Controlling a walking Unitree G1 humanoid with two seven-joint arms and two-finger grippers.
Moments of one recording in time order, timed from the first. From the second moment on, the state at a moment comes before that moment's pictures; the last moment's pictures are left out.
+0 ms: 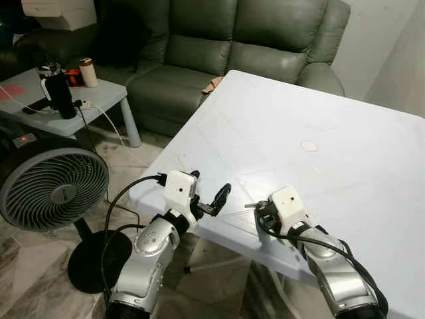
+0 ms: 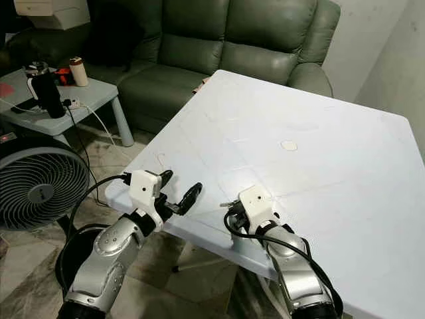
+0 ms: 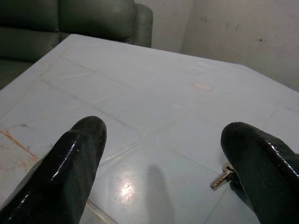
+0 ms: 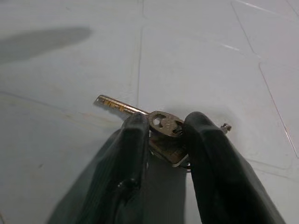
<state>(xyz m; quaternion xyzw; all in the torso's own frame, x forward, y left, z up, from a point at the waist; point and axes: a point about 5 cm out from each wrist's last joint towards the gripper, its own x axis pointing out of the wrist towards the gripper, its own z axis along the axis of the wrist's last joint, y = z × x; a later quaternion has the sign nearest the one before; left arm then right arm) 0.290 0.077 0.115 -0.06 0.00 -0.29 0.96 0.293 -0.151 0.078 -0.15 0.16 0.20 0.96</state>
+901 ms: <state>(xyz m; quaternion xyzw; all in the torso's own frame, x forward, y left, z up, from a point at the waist) 0.291 0.077 0.115 -0.07 0.00 -0.28 0.96 0.296 -0.156 0.097 -0.06 0.09 0.25 0.96</state>
